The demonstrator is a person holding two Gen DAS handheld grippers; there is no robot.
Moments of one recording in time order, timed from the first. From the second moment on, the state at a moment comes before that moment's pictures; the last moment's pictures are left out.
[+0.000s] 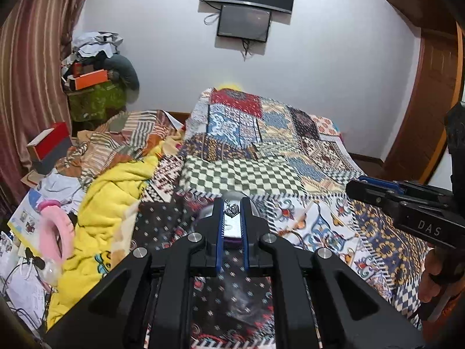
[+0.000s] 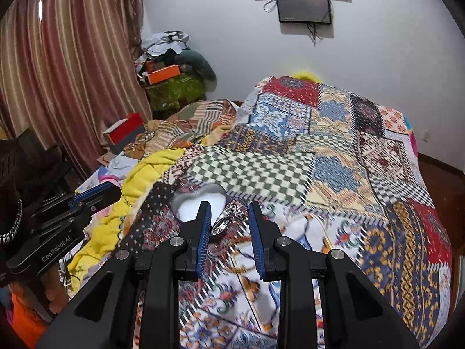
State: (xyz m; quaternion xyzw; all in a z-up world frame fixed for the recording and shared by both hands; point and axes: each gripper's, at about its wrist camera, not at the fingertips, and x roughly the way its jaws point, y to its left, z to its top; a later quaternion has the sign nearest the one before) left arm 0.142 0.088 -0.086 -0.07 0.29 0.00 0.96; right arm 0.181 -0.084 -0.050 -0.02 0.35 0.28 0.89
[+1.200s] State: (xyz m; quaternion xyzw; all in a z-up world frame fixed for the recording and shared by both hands) left arm 0.244 0.116 -0.142 -0.08 0.36 -0.05 0.93; right arm 0.253 0.004 -0.133 -0.10 0.44 0.35 0.82
